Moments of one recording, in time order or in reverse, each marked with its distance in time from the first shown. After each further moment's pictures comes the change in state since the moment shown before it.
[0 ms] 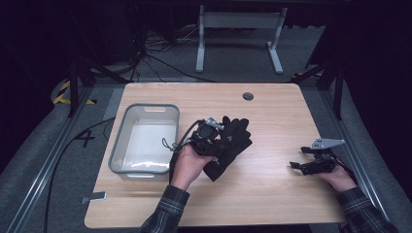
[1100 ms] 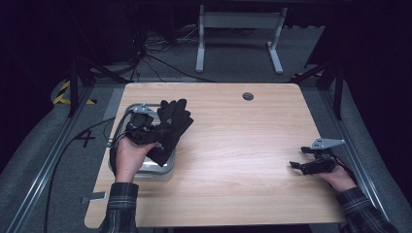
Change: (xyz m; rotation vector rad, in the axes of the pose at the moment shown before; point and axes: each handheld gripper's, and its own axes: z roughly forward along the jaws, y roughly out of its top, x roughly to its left) left arm 0.097 -0.070 -0.111 -0.096 0.211 -0.173; right arm 0.000 0.000 0.000 -0.001 -0.003 0.003
